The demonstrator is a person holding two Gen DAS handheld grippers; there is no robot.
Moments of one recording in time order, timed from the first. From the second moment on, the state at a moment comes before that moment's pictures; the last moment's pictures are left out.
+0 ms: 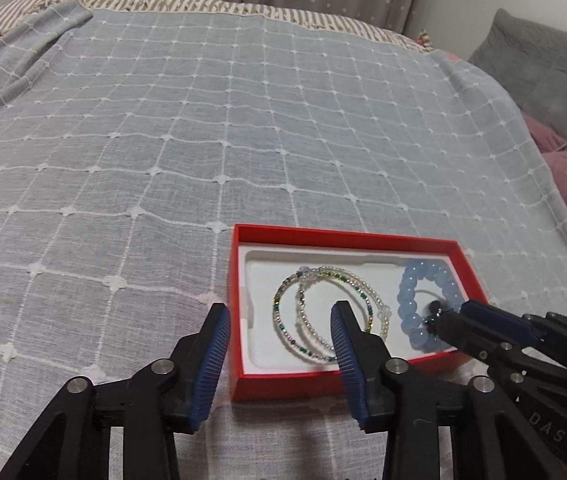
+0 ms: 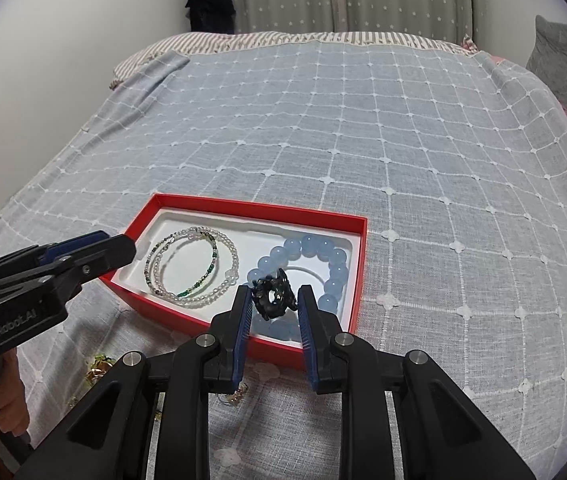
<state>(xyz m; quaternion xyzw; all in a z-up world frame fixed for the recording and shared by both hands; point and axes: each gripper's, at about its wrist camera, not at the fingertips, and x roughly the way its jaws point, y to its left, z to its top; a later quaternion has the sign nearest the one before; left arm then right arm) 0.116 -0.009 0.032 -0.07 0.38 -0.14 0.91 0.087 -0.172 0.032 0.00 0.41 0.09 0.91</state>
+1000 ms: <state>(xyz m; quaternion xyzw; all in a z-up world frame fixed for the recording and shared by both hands) 0.055 0.022 0.014 -0.01 0.43 -0.10 0.90 0.001 -0.199 0.038 0.01 0.44 0.06 0.89</state>
